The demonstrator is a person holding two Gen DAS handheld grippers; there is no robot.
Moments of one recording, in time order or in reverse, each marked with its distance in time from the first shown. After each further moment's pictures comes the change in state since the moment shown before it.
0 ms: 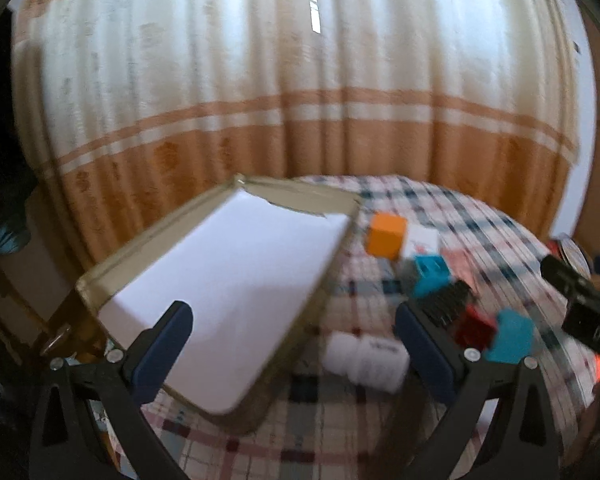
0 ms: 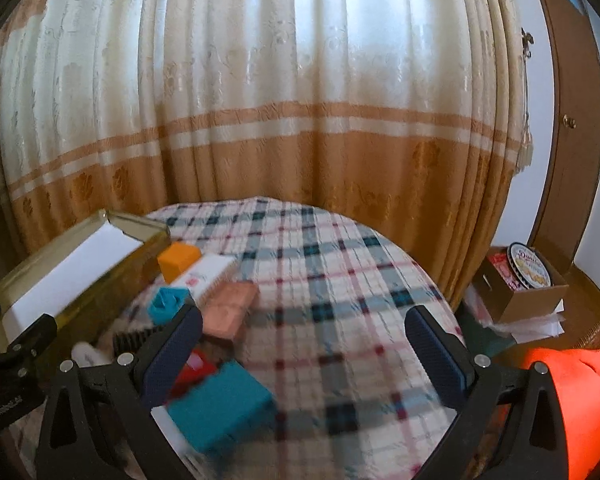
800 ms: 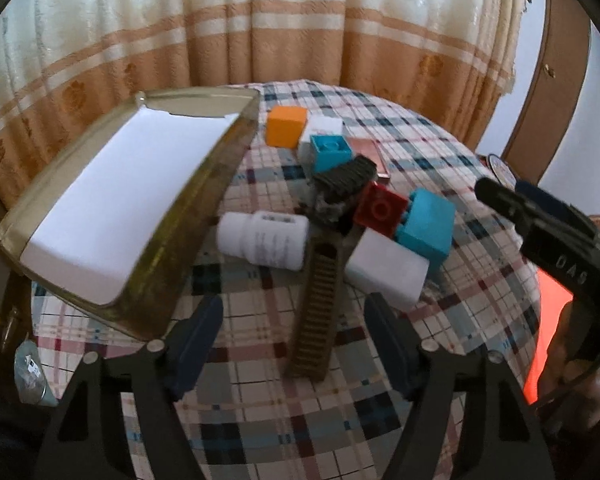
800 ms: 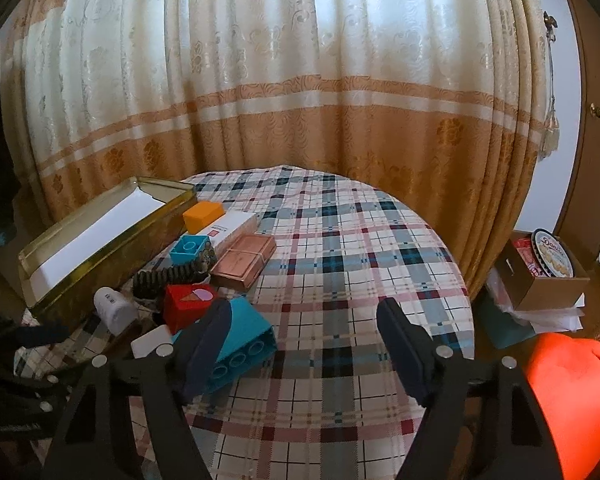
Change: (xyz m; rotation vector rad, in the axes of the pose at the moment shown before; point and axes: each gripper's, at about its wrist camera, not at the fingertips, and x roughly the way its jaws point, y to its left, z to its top) left arm 0.002 -0.029 -0.030 0.104 0.320 -0.289; right arm -0.012 -0.014 -0.019 -0.032 0.074 0.133
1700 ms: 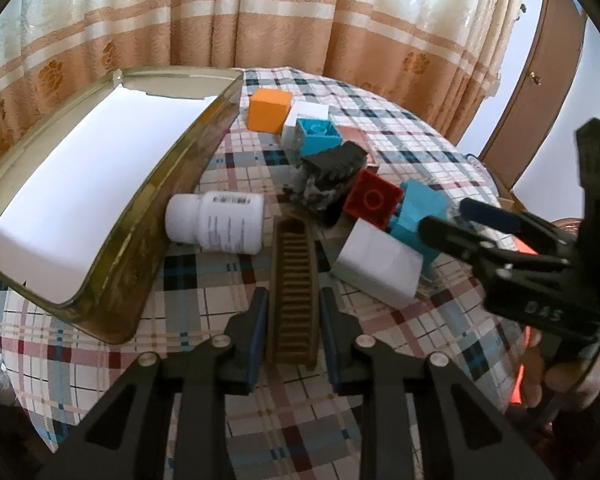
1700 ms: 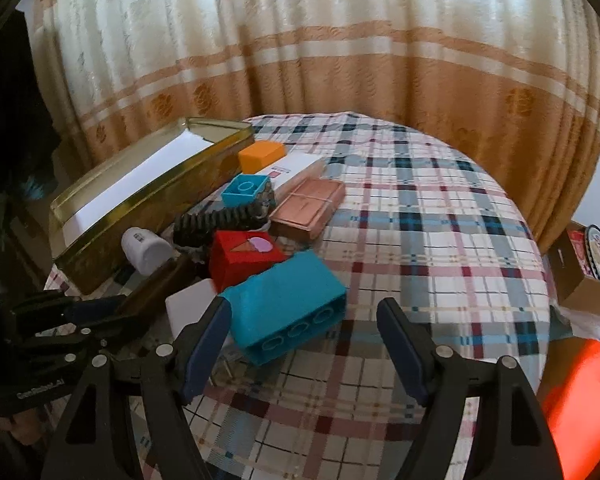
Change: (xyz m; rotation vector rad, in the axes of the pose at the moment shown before) left arm 0.013 0.012 -0.004 -0.026 0.013 -0.128; right arm 0.035 0.024 -0.008 -0.085 0.192 0.199
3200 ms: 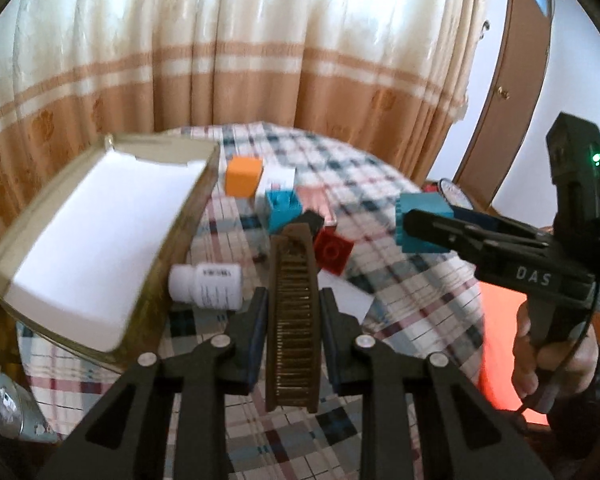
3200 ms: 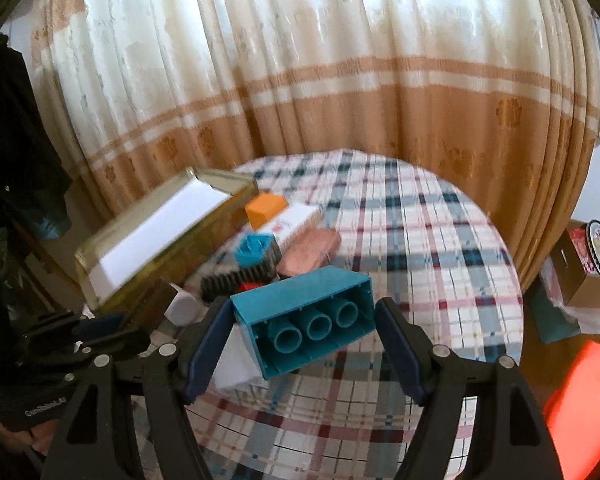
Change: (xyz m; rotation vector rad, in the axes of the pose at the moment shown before) left arm -0.045 -0.014 0.014 0.065 -0.153 -0.044; right arm -0.051 -0.008 0.029 0.081 -0.096 0.035
